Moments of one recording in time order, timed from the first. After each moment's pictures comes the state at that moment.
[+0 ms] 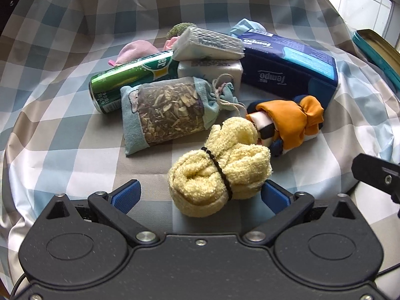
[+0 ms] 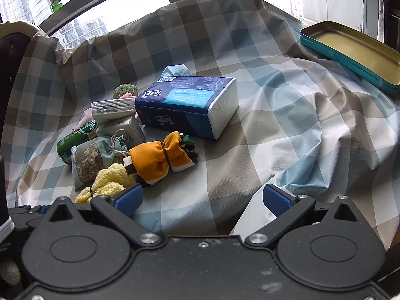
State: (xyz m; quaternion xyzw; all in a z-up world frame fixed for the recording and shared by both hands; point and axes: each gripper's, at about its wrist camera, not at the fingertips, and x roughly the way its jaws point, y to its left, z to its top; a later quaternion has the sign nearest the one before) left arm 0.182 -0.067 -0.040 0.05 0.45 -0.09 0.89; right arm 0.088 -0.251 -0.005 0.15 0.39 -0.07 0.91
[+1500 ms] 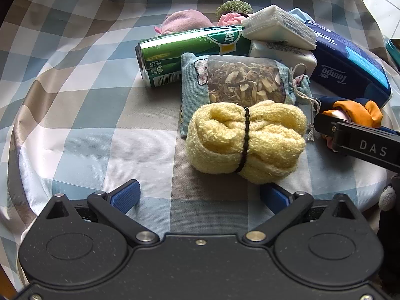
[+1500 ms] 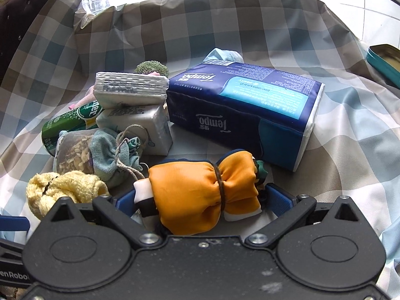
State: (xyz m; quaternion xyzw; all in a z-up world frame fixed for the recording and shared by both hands) left arm 0.213 -0.012 -0.059 0.02 0.50 -0.06 0.87; right arm 0.193 -0.203 -0.067 0.08 0.39 -0.01 0.92
